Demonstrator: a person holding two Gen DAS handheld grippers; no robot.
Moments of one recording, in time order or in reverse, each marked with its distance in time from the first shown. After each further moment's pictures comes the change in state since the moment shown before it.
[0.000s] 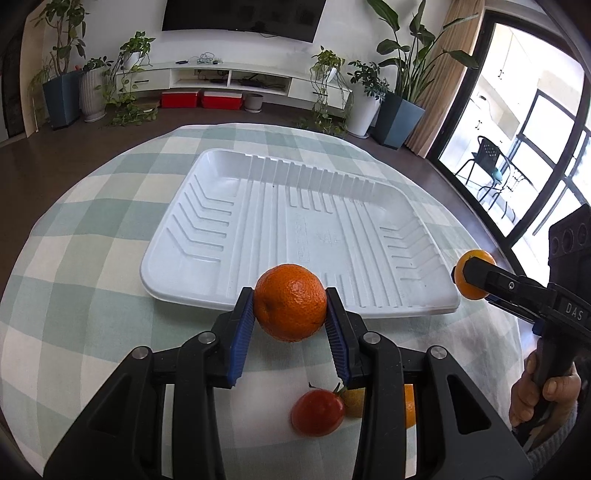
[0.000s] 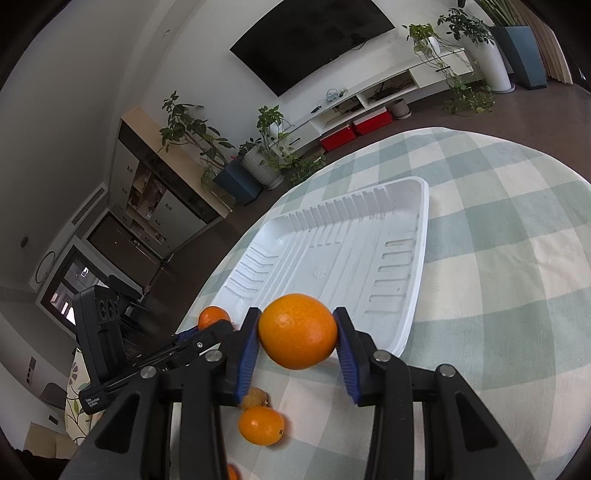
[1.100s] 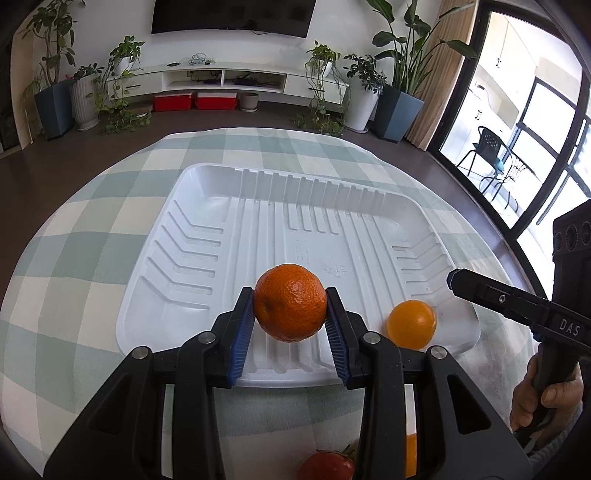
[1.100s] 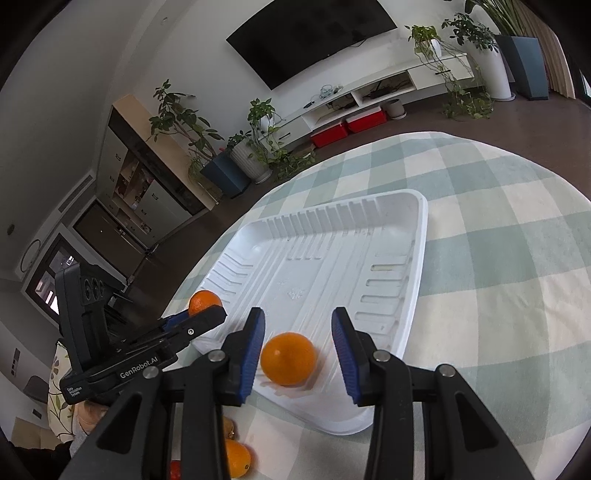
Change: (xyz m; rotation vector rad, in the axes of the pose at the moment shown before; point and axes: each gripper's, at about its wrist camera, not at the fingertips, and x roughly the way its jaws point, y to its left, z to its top) left arm 0.043 0.001 0.035 0.044 0.021 0.012; right arm 0.027 -0.010 0.018 -0.039 0.027 -0.066
